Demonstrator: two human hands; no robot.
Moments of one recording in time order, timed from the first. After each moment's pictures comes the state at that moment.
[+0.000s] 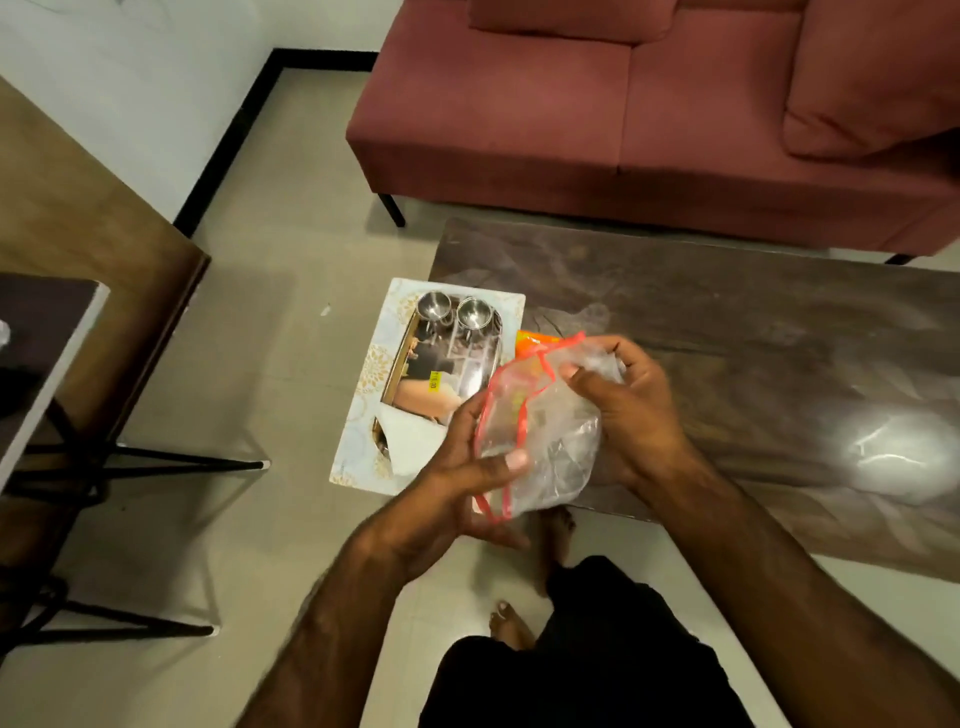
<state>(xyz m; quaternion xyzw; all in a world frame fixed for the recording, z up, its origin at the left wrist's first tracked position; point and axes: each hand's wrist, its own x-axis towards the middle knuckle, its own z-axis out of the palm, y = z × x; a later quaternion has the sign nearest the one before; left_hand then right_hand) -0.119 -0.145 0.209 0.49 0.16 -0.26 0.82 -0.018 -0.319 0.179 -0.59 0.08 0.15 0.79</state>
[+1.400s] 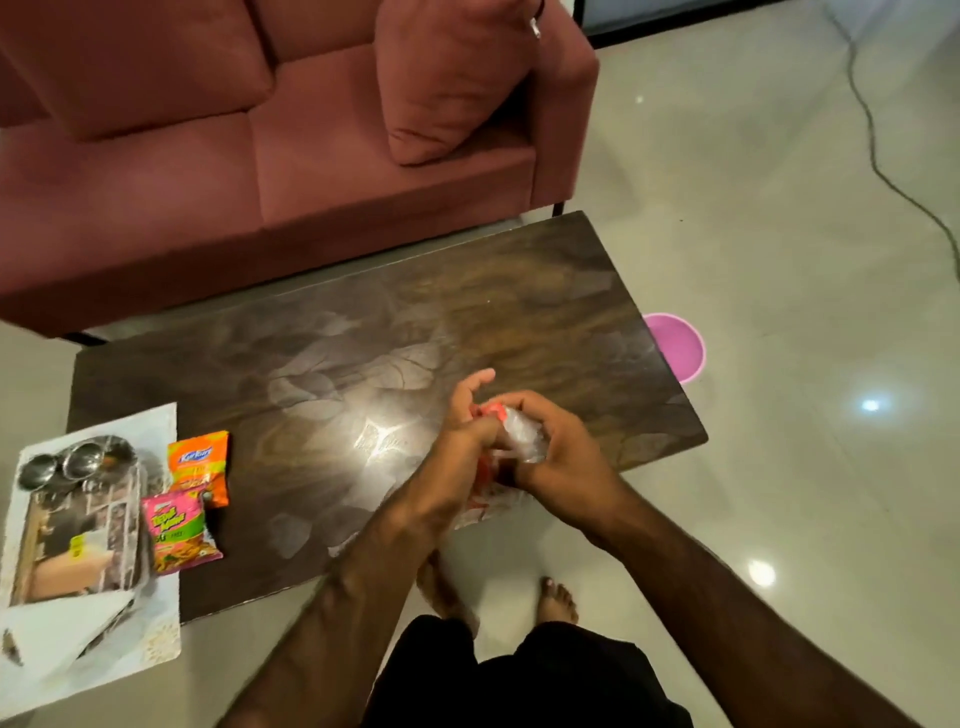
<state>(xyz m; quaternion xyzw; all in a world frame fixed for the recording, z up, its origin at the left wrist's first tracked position) -0.021 -0.684 0.222 0.64 0.09 -0.37 0.67 -0.061 -0.820 0.189 -0.72 0.06 0.07 0.69</state>
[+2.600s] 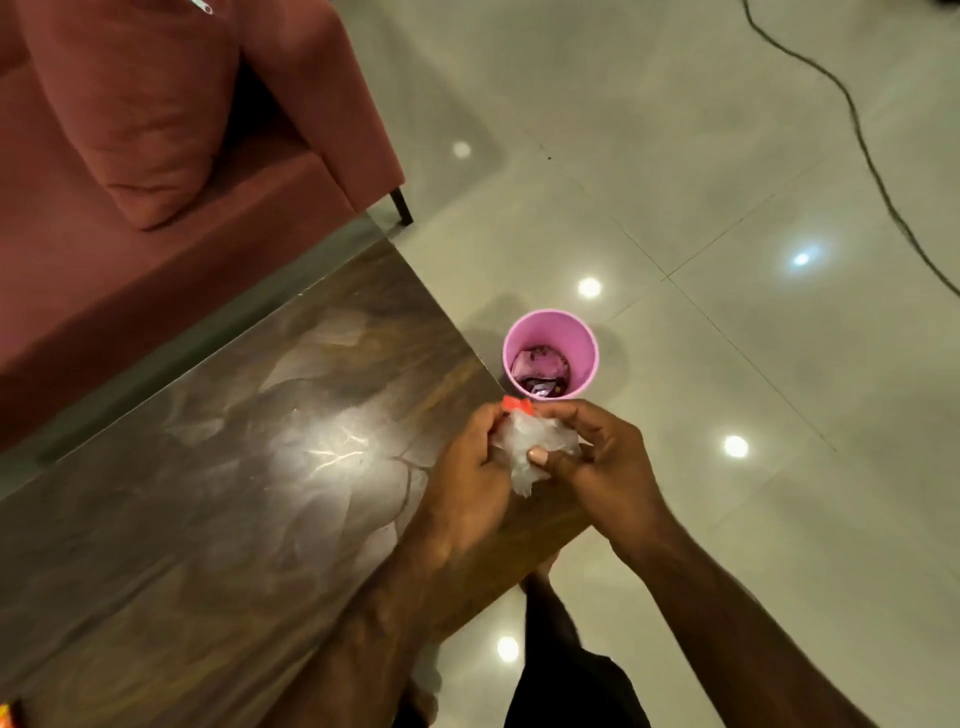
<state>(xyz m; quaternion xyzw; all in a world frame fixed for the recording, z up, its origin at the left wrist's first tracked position) 0.126 -1.033 0.110 0.79 -0.05 -0.42 0.45 0.036 -1.157 0.071 -0.65 0.35 -0.02 0.67</state>
